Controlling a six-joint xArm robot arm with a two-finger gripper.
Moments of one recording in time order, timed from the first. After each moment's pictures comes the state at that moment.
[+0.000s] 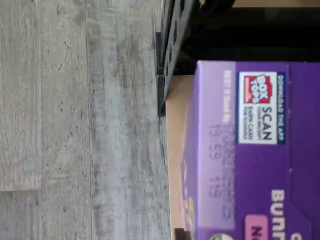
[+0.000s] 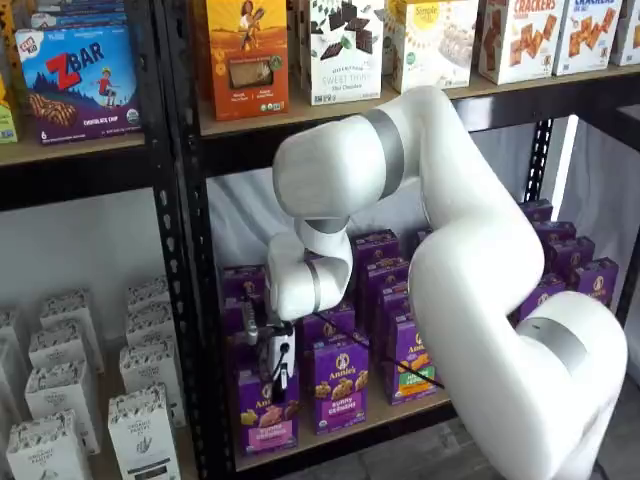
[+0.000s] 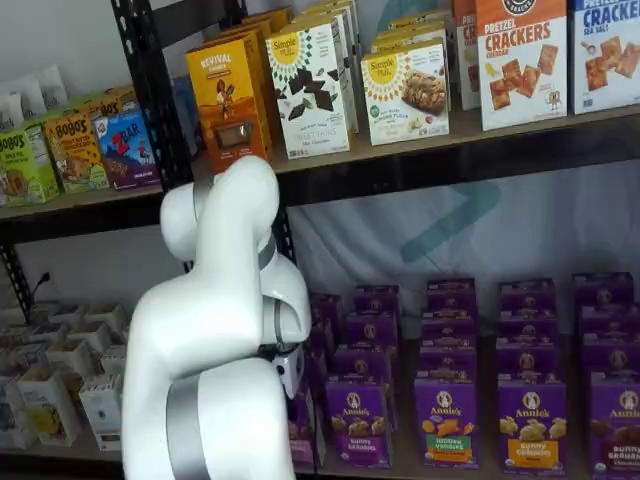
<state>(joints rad) 0.39 1.05 -1.47 0.23 0.34 -1.39</state>
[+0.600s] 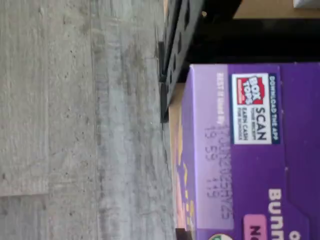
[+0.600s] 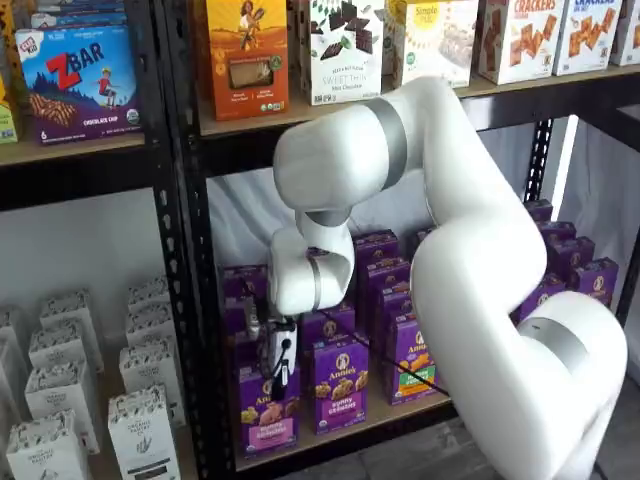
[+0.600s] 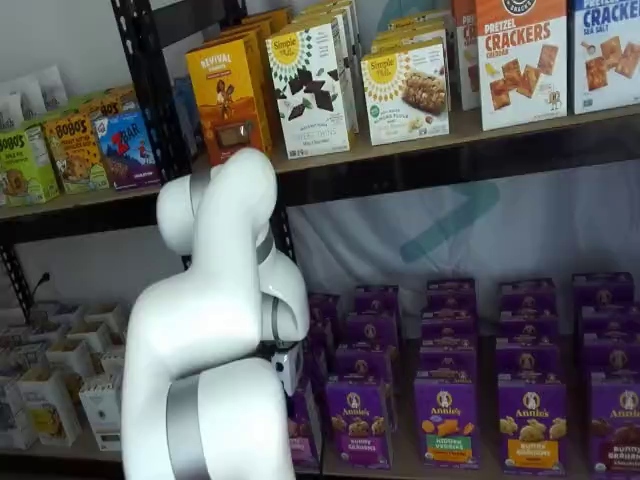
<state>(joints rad) 0.39 1.00 -1.42 0.31 0.33 -1.46</state>
